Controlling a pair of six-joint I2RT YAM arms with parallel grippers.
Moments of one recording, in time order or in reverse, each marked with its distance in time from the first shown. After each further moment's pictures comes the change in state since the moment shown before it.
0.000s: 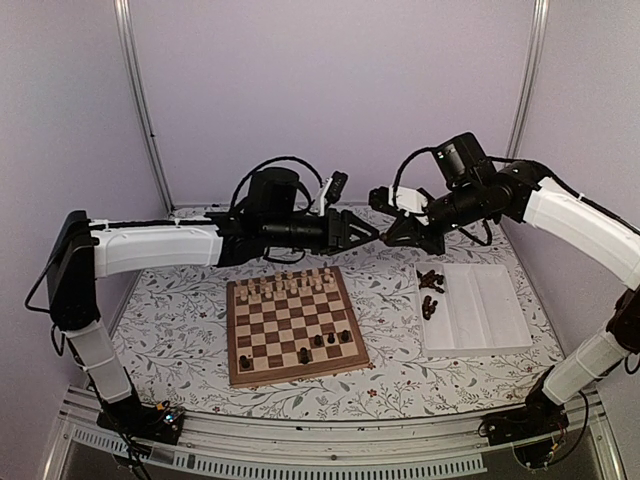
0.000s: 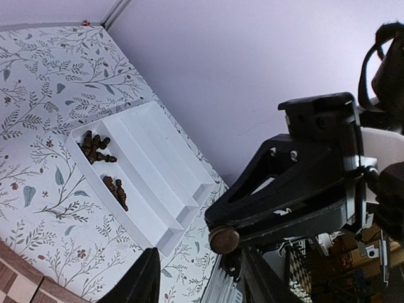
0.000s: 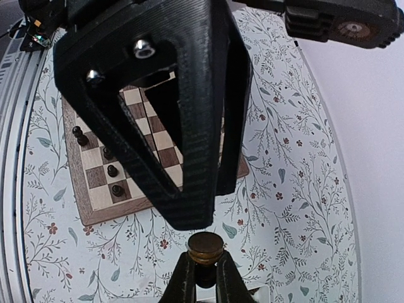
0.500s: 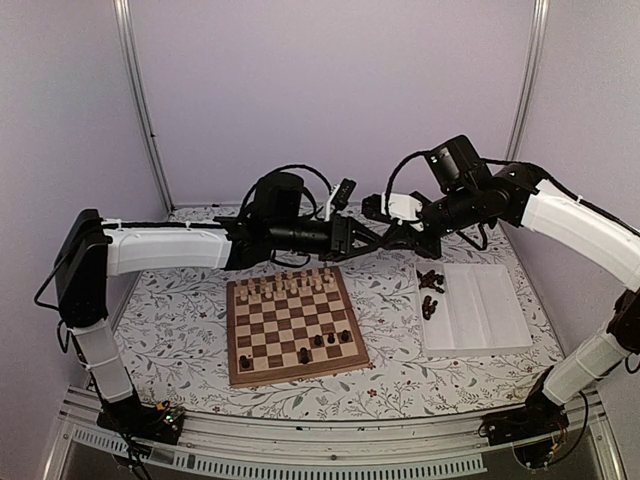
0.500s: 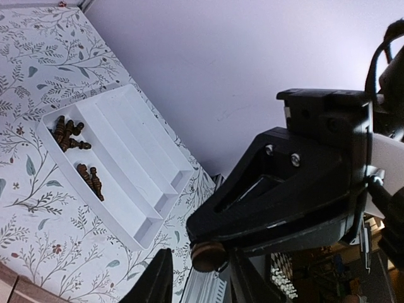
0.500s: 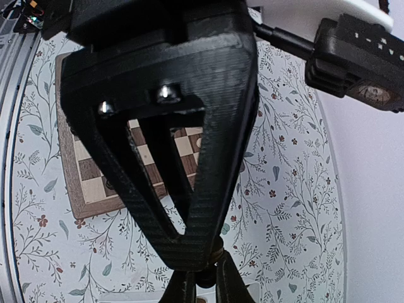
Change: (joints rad) left arm 0.000 0.050 0.000 0.075 0.121 -0.063; right arm 0.061 0.000 -0.001 0.002 0.106 -0.026
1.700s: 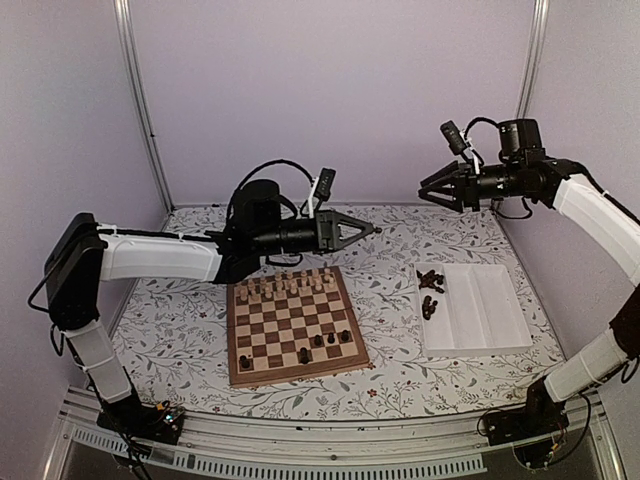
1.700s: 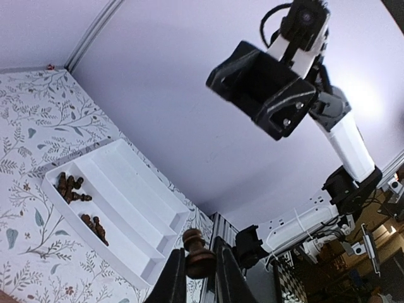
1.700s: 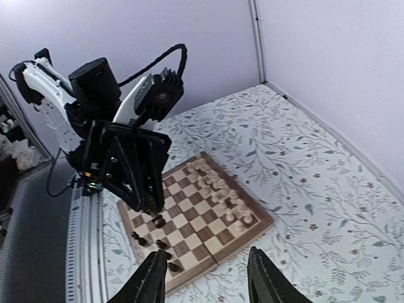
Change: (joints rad) left arm 0.022 -0.054 -0.162 0.323 -0.056 -0.002; right arm -0.435 -0.055 -0.031 0.209 -0.646 0.462
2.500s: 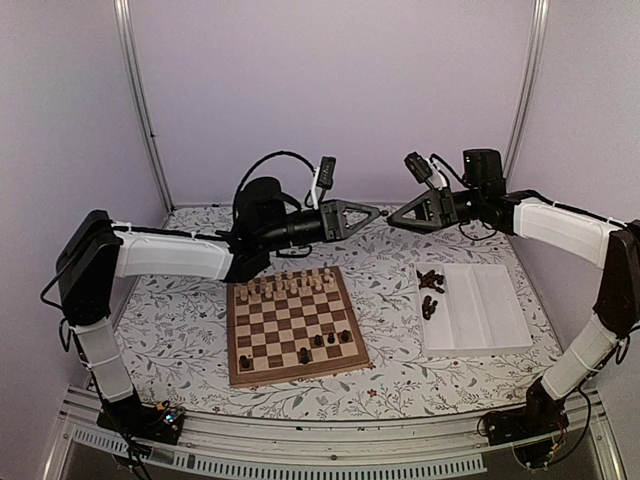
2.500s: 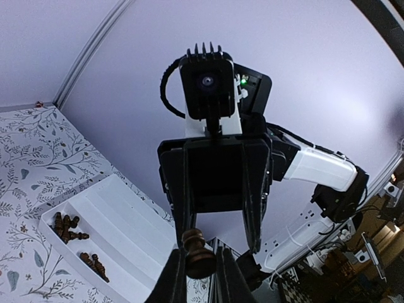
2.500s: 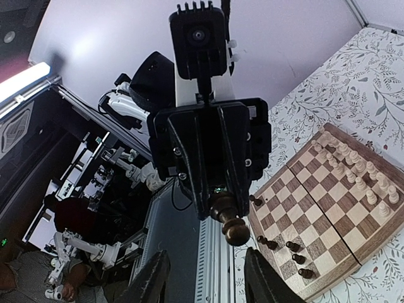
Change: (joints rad) left arm -0.006 0.066 0.044 0.175 -0.051 0.002; right arm 0.087 0.150 -0.220 0.532 -0.450 0.727
